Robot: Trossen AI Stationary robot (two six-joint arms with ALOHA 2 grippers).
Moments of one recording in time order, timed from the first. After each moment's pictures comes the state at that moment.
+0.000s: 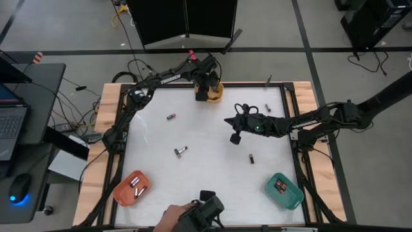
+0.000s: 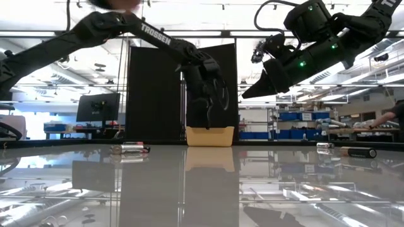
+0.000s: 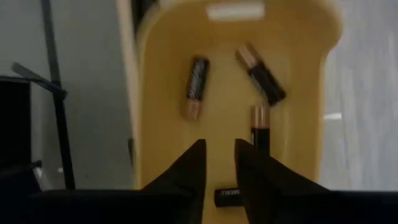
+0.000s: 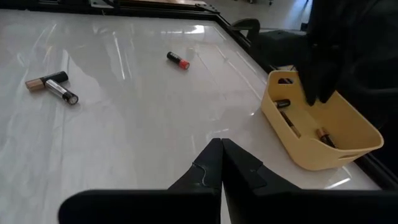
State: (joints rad) left arm 0.62 2.35 2.15 -0.94 0.03 0.75; right arm -0.11 1.39 0.49 0.50 0.32 -0.06
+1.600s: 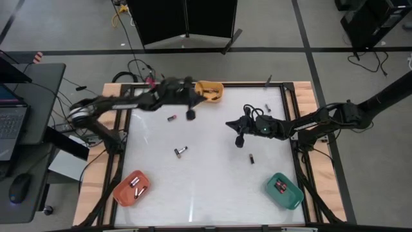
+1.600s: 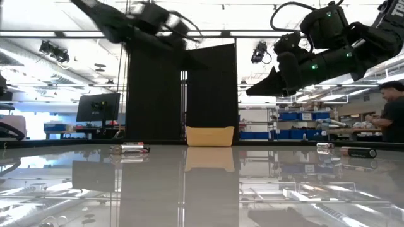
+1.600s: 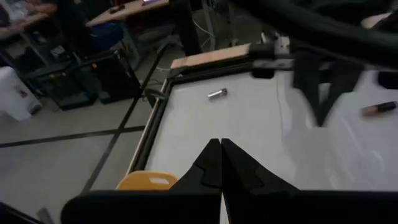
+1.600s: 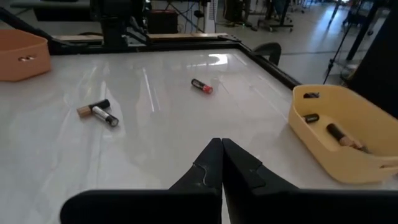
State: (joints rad) left arm 0.45 1.51 0.95 0.29 0.24 0.36; right arm -0.12 1.39 0.34 0.79 0.21 0.00
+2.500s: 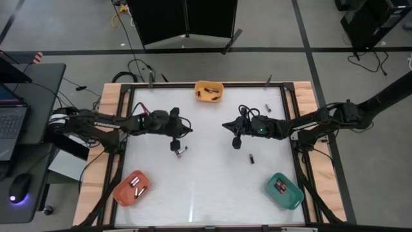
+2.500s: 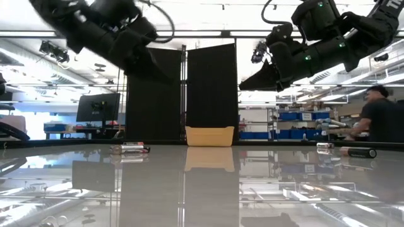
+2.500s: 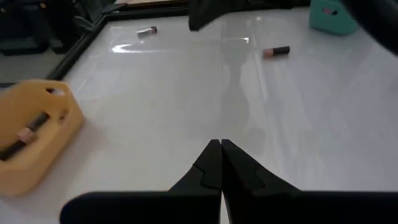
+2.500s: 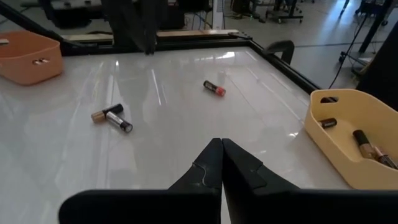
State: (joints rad) left arm 0.12 1.24 0.55 0.25 0.01 0.10; right arm -0.08 1.39 0.44 0.65 0.21 0.03
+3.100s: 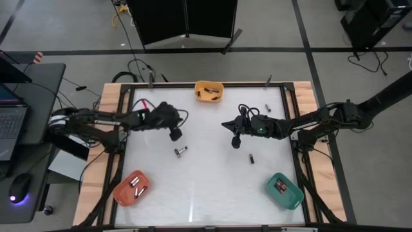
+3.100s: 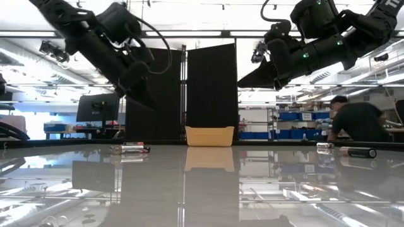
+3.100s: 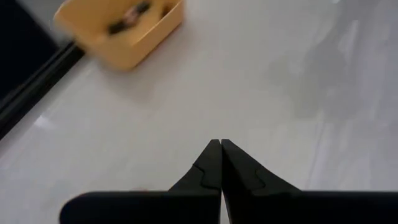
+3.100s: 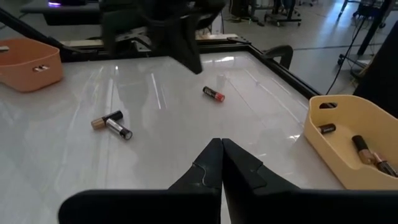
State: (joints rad) left arm 0.23 1.24 0.58 -0.04 -0.23 -0.12; right arm -0.08 1.39 0.46 0.65 0.22 0.03
